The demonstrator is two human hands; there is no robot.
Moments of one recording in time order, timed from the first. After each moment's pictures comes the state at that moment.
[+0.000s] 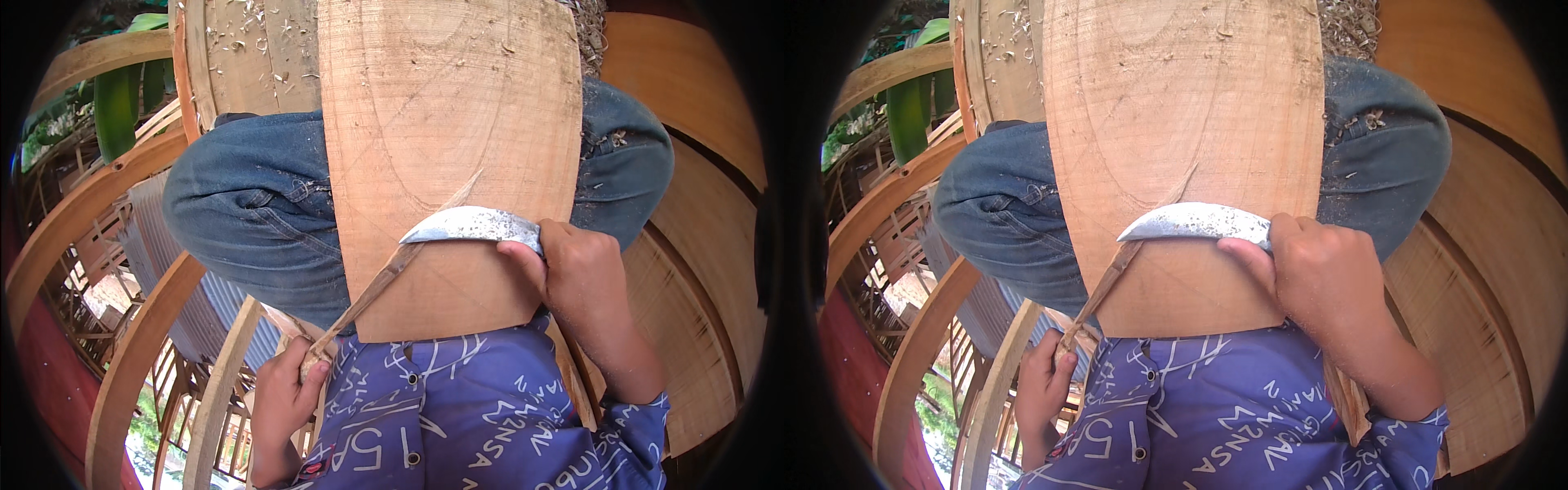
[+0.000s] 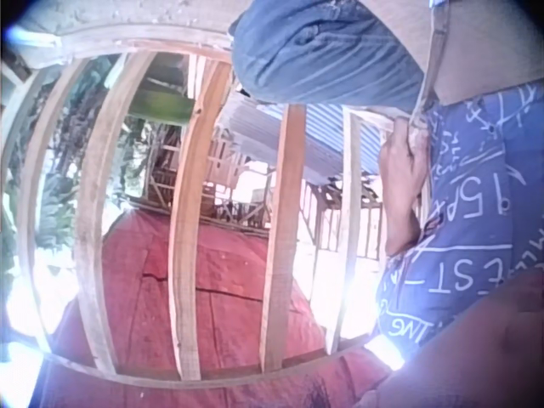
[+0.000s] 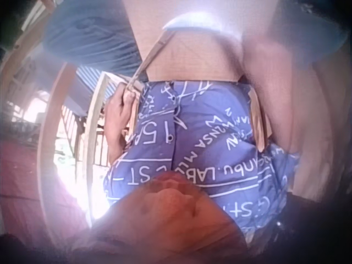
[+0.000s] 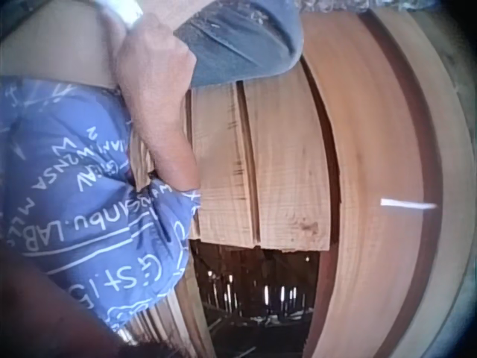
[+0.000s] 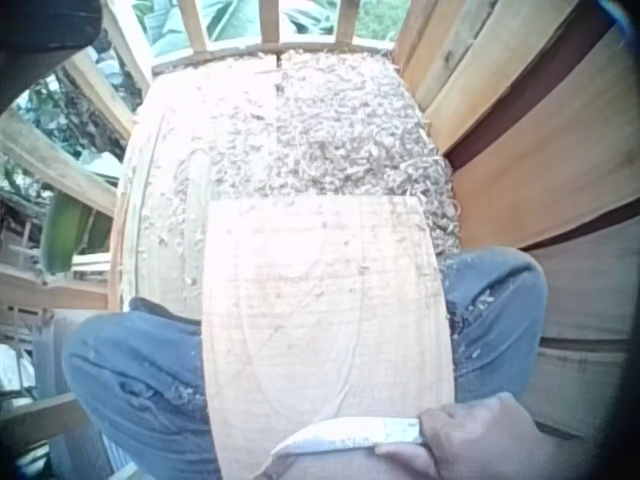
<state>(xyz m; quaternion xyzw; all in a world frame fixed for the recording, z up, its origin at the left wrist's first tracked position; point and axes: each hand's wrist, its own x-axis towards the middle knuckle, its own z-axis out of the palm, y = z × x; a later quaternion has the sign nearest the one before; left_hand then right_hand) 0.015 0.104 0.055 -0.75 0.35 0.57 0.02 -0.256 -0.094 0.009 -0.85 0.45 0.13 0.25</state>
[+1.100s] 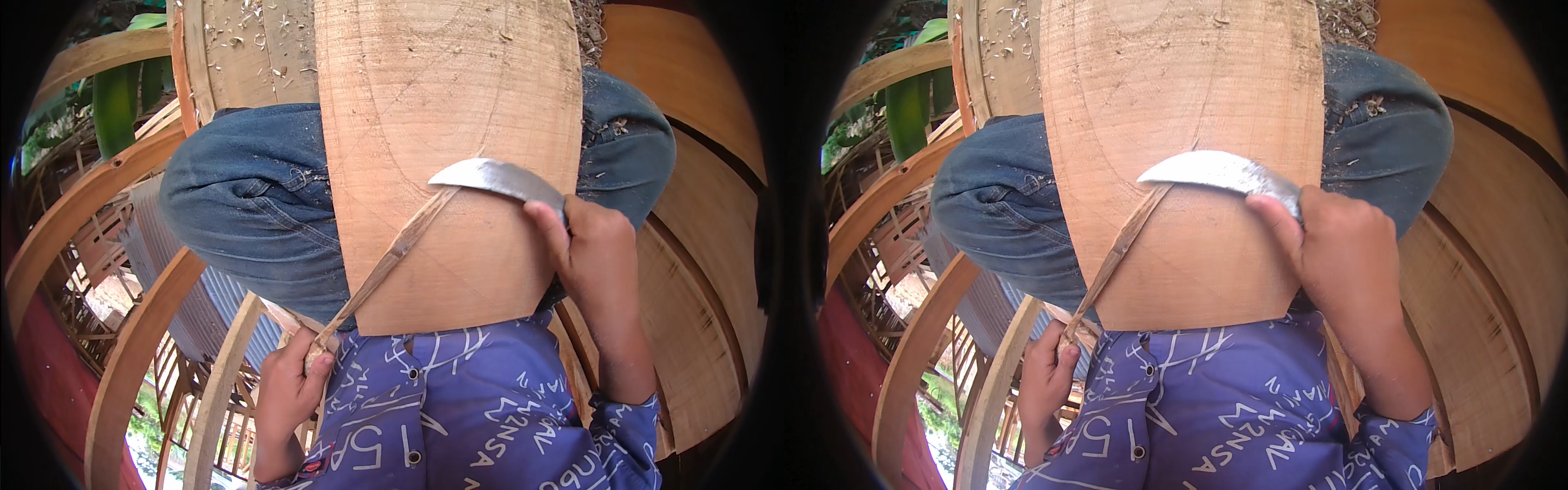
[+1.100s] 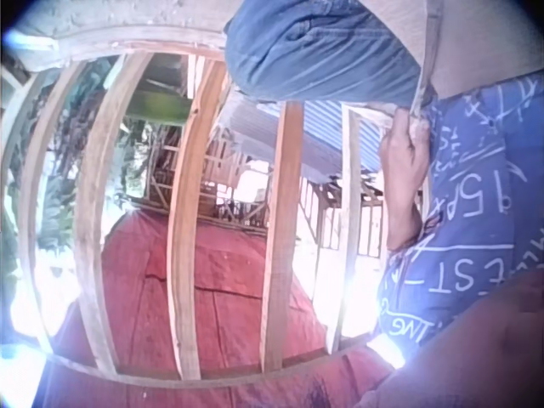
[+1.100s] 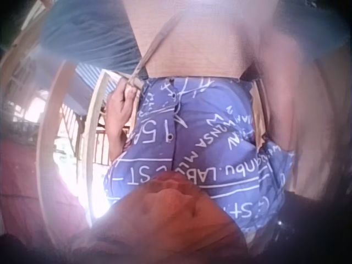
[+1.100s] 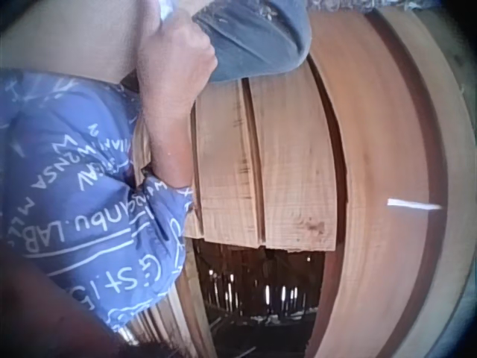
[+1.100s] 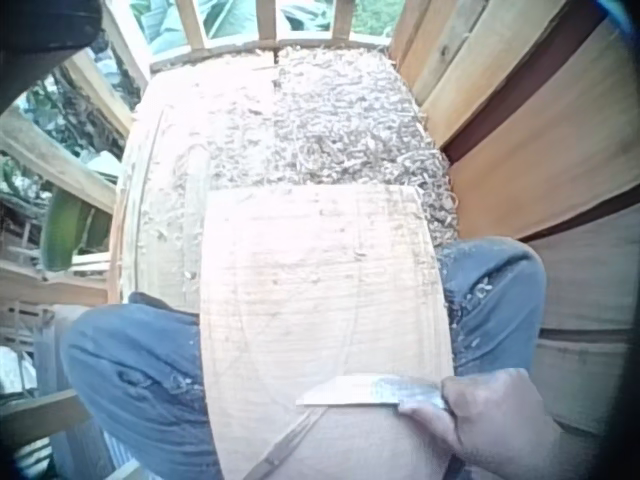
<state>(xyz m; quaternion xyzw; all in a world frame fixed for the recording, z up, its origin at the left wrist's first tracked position) 0.010 0.107 0.049 -0.74 0.35 0.57 -0.01 -0.261 -0.098 0.003 -0.81 0.54 0.11 0.21</state>
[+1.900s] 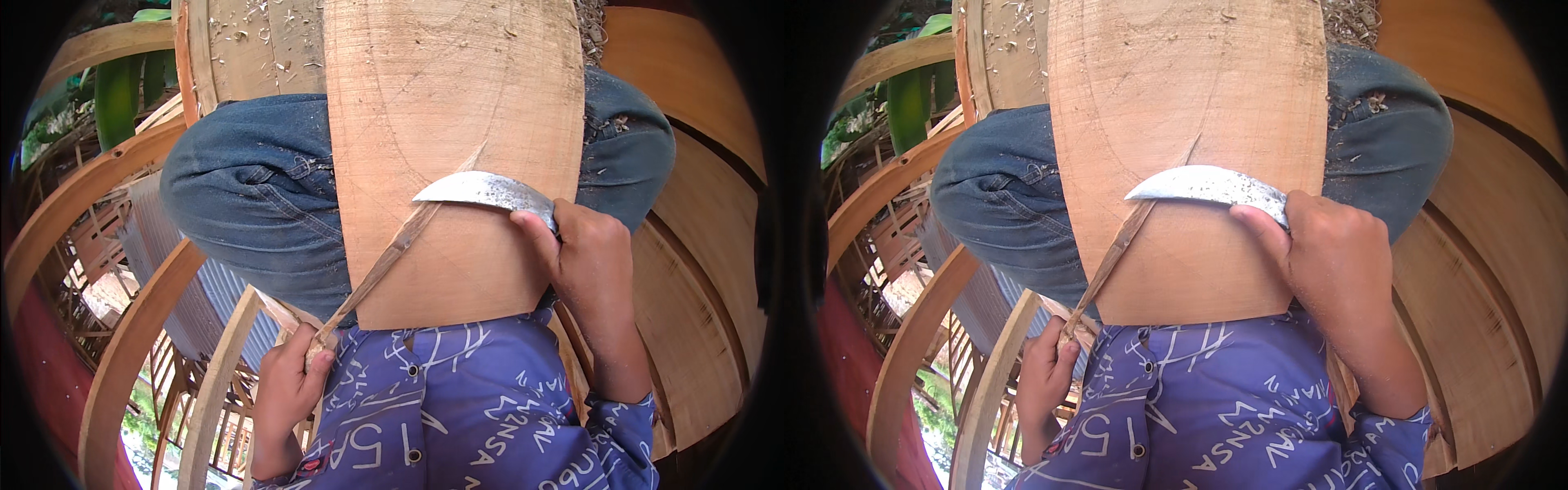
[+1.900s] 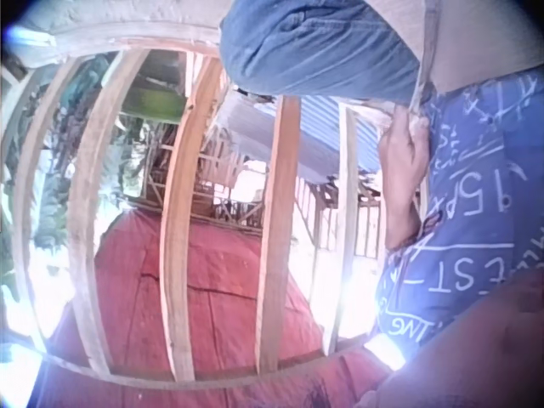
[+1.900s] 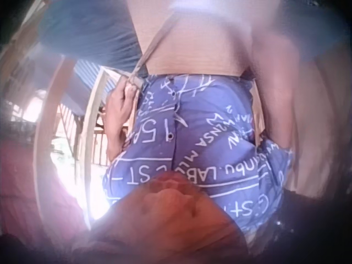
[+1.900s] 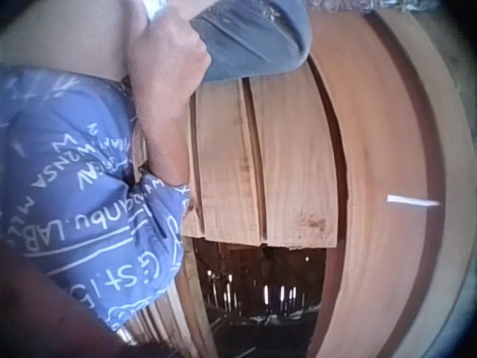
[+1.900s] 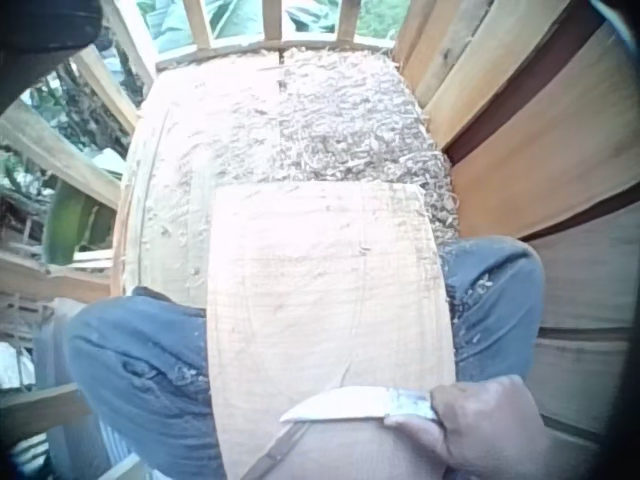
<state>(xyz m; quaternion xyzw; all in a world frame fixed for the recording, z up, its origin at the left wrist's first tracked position) 0.008 0.108 0.051 -0.74 0.34 0.58 -0.02 -0.253 -0.088 0.009 -0.82 0.51 0.12 0.21</state>
